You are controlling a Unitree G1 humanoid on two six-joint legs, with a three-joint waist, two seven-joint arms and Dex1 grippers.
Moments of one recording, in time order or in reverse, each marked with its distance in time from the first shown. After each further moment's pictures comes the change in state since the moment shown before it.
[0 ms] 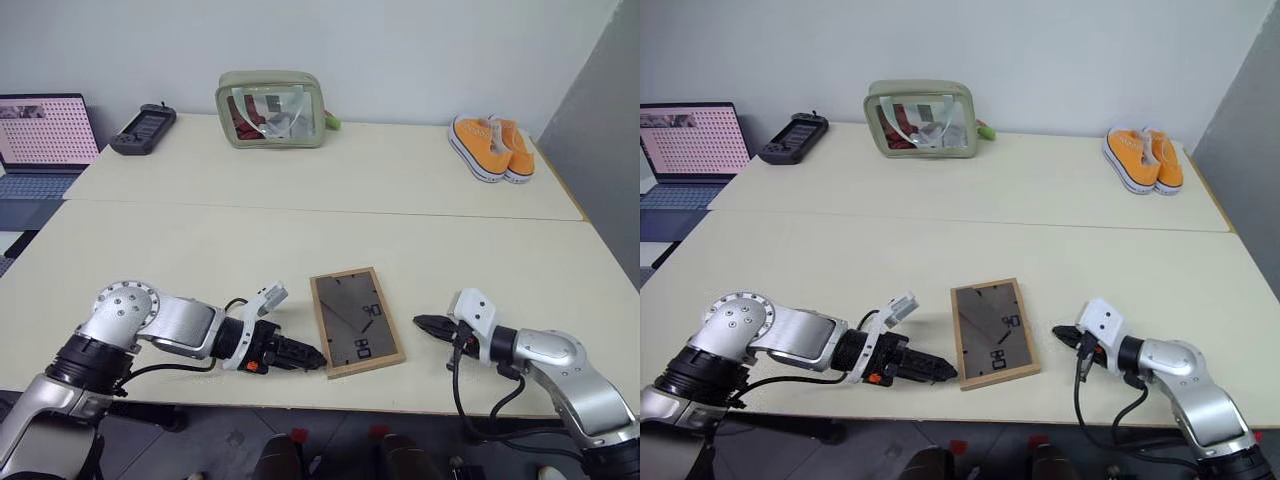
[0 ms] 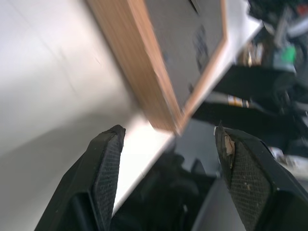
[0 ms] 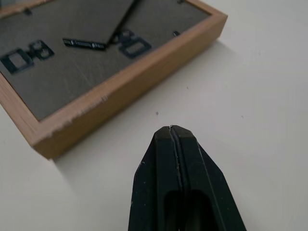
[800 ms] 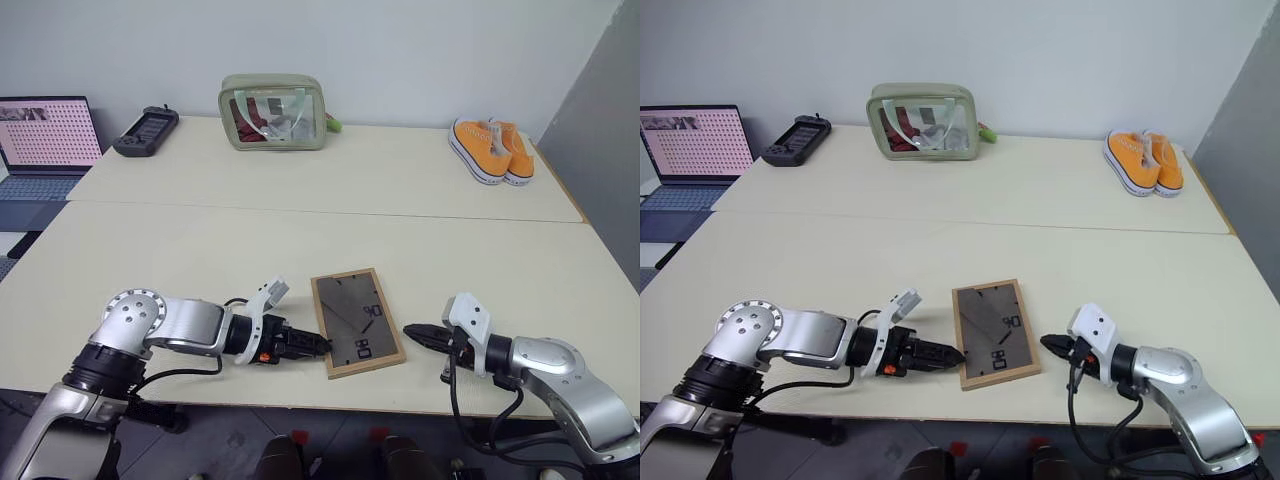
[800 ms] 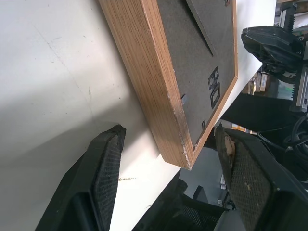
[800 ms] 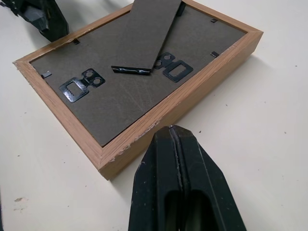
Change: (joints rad) left arm 0.018 -0.068 0.055 0.026 -0.031 -0.020 0.131; right arm 0.042 -0.009 0.007 -0.114 0.073 0.121 -0.023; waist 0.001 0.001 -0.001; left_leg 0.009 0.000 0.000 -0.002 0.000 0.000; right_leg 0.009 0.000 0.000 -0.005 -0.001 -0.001
